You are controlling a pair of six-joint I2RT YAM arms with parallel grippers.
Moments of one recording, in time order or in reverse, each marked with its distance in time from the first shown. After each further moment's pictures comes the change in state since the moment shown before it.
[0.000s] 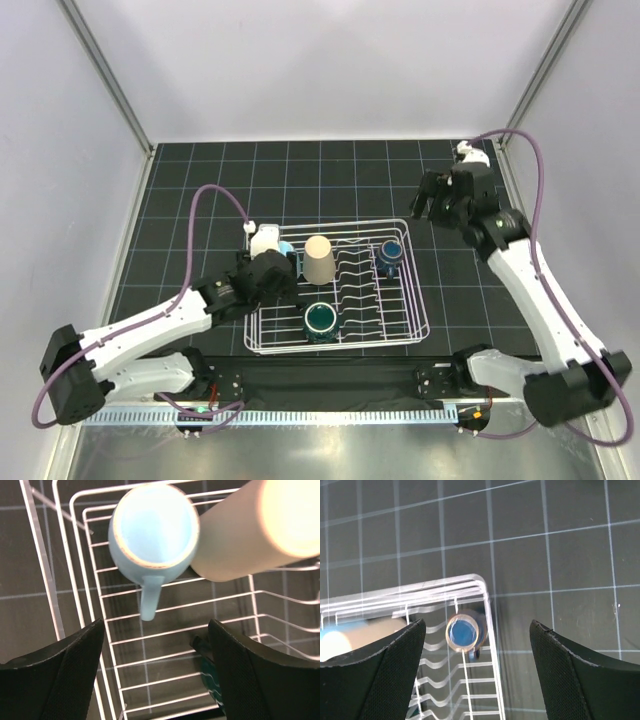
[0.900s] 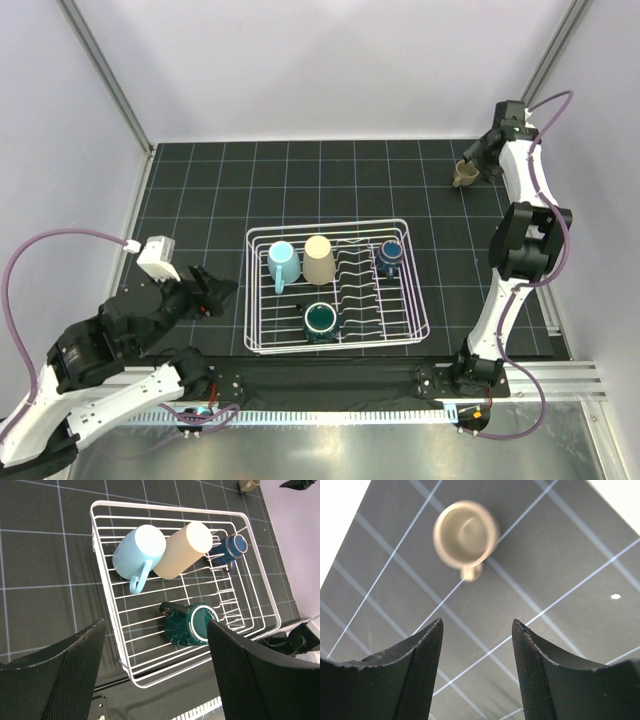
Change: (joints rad) left arm 0.003 -0.659 0.231 -0.456 0.077 -0.031; right arm -0.497 0.983 0.792 -0.116 -0.042 0.274
